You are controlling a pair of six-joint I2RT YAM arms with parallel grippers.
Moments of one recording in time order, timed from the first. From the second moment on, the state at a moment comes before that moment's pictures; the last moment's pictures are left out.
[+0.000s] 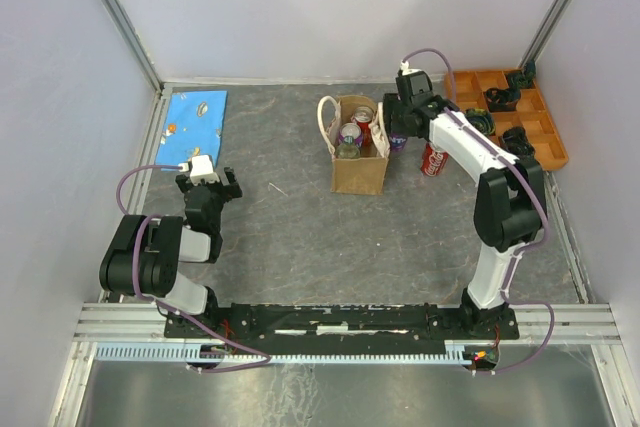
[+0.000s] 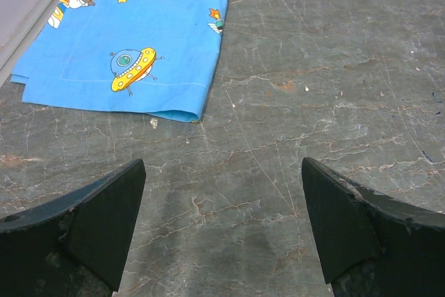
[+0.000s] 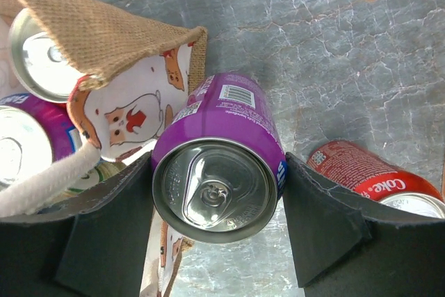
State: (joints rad) left arm -0.05 1.51 0.21 1.15 -0.20 -0.06; right arm 0.33 1.86 1.55 -0.49 0.17 0.28
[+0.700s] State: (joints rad) left arm -0.05 1.51 0.21 1.15 -0.20 -0.06; right arm 0.34 1.87 1.47 -0.52 0.33 0.34
